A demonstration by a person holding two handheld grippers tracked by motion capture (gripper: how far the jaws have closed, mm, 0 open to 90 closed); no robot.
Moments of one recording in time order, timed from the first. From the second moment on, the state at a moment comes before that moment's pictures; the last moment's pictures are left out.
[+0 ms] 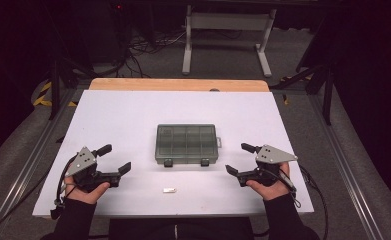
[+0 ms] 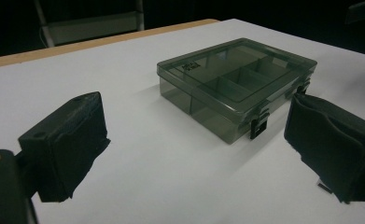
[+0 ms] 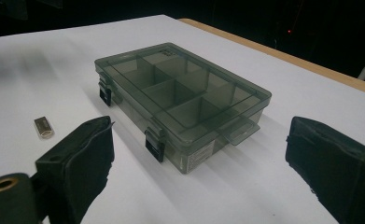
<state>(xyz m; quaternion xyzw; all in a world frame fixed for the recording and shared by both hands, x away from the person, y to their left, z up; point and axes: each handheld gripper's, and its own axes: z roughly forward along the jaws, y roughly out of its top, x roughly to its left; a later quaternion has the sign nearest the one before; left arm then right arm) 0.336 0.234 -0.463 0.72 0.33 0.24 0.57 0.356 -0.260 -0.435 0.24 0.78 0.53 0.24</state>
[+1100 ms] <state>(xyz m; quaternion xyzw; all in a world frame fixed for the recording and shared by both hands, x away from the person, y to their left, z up) 0.357 0.216 -0.445 0.76 0.31 0.21 0.53 0.373 -0.240 -0.419 0.22 0.82 0.49 0.20</state>
